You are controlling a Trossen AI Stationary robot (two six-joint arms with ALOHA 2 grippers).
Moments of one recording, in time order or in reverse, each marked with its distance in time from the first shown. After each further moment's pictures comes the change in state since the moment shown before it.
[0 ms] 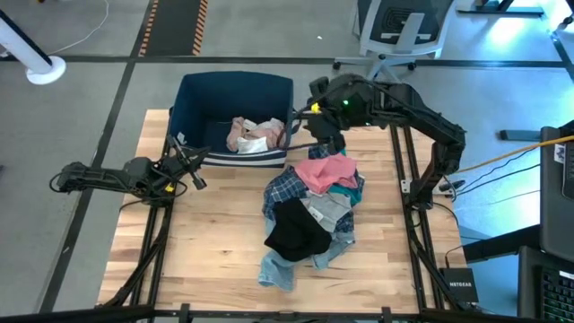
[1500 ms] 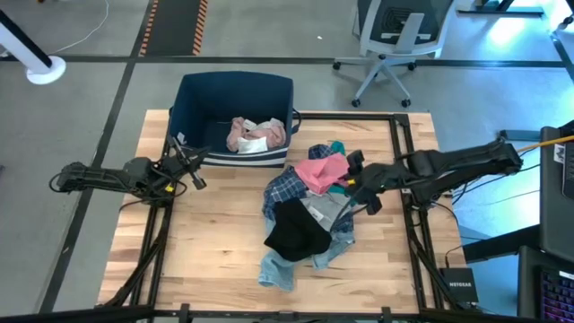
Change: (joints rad) left arm 0.000 0.000 0.000 0.000 0.000 0.000; right arm 0.341 -0.667 -1.274 0.393 0.071 0.404
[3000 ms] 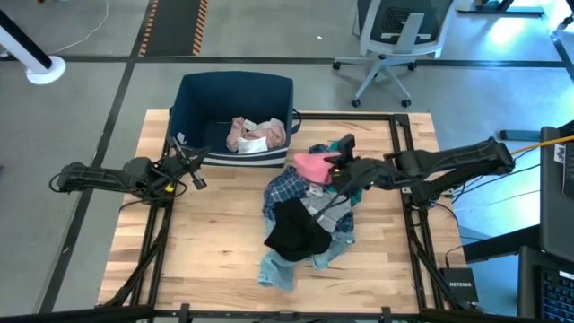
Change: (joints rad) left arm 0.000 0.000 0.000 0.000 0.000 0.000; right arm -0.011 0.132 0.112 0.235 0.379 -0.251
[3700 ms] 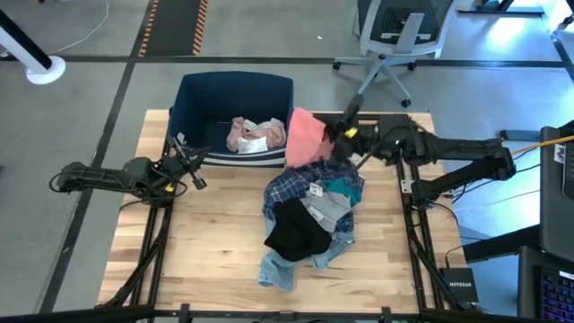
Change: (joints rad) left arm 0.000 0.000 0.000 0.000 0.000 0.000; right arm -0.190 0.000 0.130 0.539 -0.162 -0.397
